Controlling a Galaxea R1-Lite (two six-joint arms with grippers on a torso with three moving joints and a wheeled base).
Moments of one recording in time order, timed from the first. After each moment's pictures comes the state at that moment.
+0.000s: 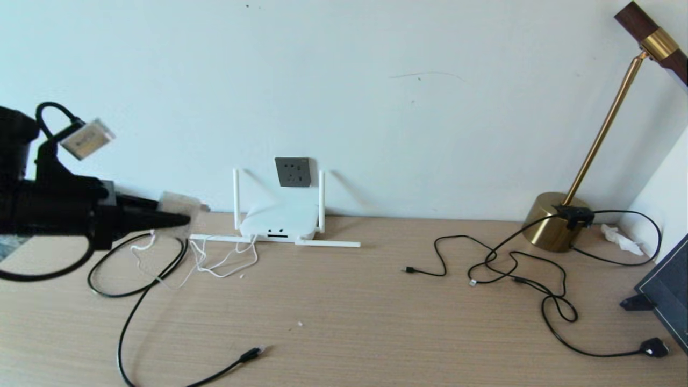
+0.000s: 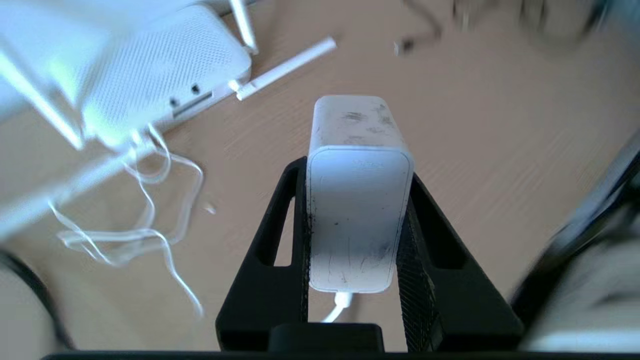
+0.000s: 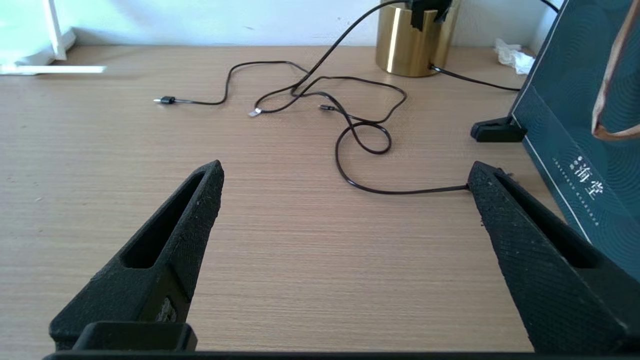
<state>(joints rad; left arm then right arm) 0.20 1.57 -1.28 0.42 -0.87 0.54 0.00 0.00 0.00 -0.01 -0.02 0.04</state>
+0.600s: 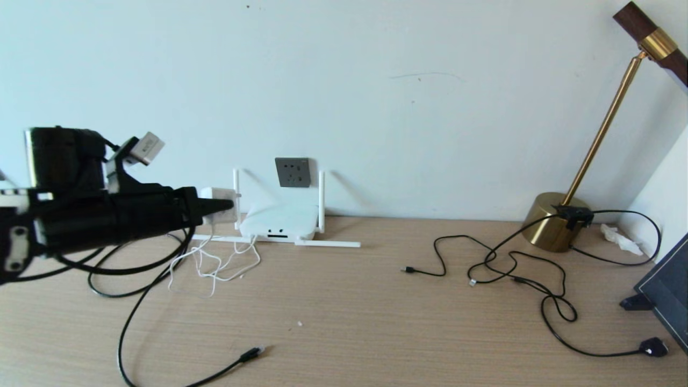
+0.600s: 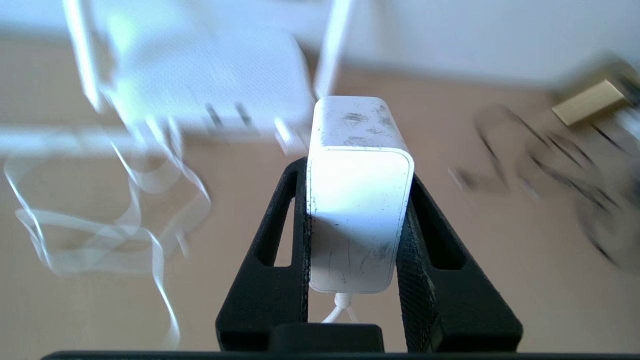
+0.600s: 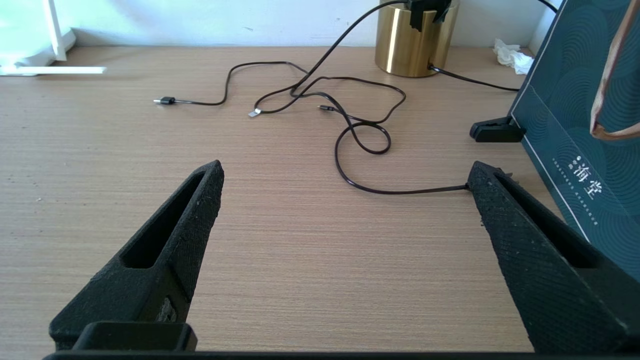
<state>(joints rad) -0.06 1.62 -0.93 -0.36 -0.34 -0.20 0.00 0.00 0.00 -0.01 -0.02 0.04</state>
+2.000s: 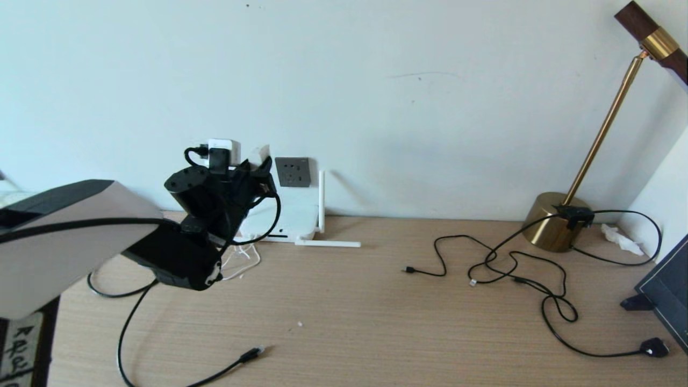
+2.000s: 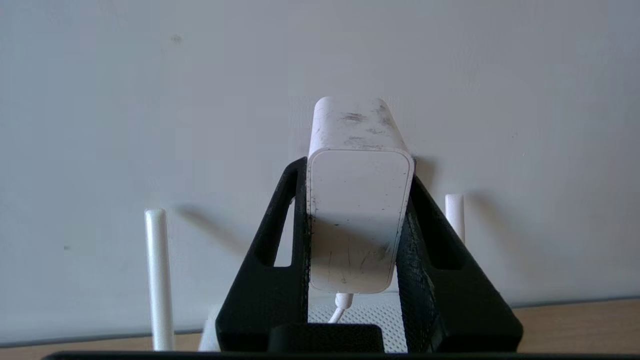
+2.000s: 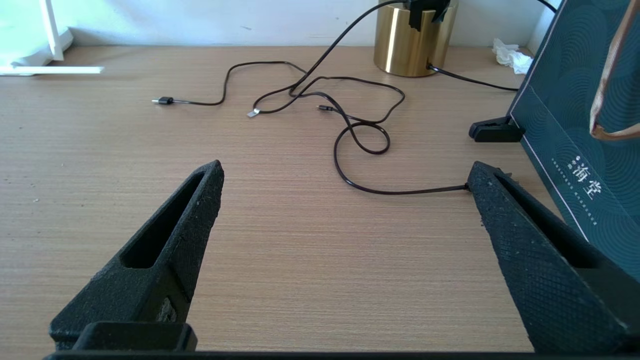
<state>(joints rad) -0.25 2.23 -1.13 -1.44 0.07 0.12 0.00 0.00 0.00 -0.01 -0.02 0.04</state>
